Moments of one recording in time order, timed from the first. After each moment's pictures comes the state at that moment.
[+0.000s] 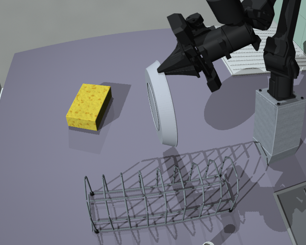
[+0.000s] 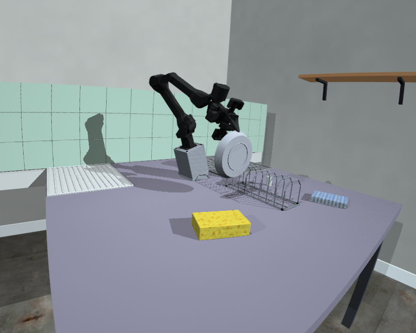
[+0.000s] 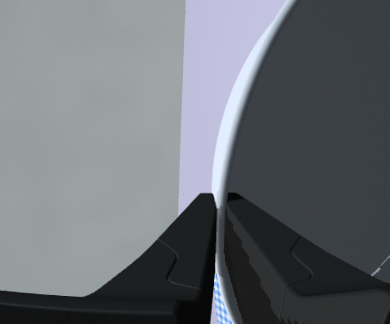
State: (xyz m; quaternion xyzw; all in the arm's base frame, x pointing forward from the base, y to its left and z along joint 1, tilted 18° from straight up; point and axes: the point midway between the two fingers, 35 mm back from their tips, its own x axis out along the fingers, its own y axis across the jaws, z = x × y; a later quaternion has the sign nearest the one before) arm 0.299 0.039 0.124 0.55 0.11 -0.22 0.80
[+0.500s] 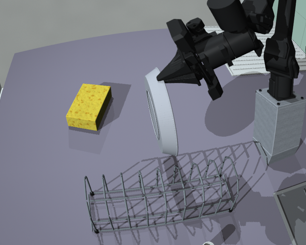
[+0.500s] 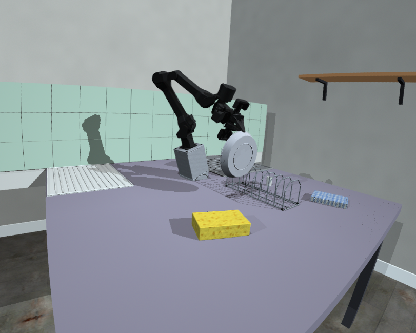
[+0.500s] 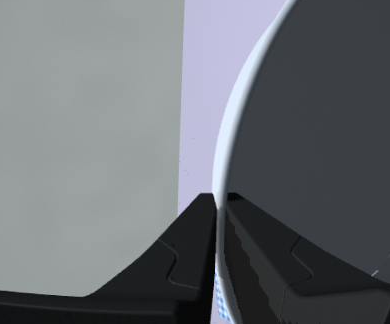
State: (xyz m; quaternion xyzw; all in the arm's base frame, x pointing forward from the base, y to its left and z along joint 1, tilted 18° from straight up) arm 0.305 0.062 0.117 0.55 0.12 -0.22 0.80
